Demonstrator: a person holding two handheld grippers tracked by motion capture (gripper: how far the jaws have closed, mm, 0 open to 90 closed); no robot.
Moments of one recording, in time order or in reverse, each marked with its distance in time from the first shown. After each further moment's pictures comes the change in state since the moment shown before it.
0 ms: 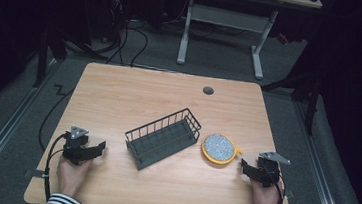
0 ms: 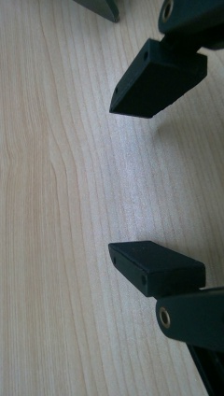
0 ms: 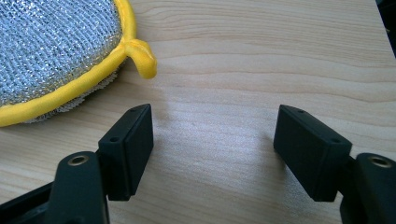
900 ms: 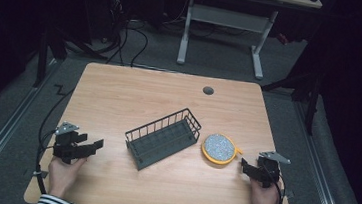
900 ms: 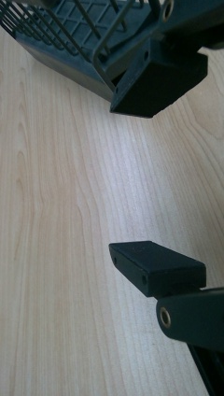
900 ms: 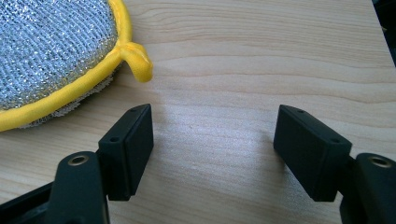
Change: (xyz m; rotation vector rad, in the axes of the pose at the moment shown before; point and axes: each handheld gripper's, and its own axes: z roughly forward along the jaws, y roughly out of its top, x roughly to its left) left arm 0.007 0.017 -0.037 -0.025 -0.172 -0.054; right arm 0.000 0.001 0.001 -0.001 -0.009 0.009
